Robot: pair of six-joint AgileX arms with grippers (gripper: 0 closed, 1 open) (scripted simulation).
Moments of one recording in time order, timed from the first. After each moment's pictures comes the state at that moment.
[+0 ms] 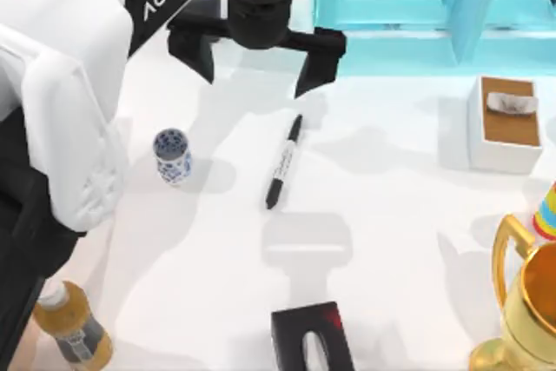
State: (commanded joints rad) left arm -0.58 2.50 2.54 -1.53 -0.12 -0.38; right arm 0.00 0.00 0.00 0.00 0.00 0.00
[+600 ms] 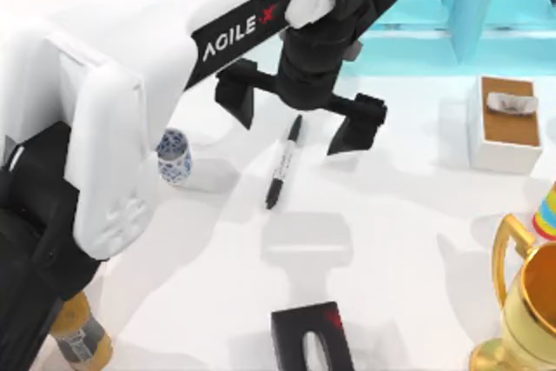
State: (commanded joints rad) left arm -0.70 2.49 2.31 -1.38 -0.17 -0.39; right arm 0.00 0.00 0.00 0.00 0.00 0.00
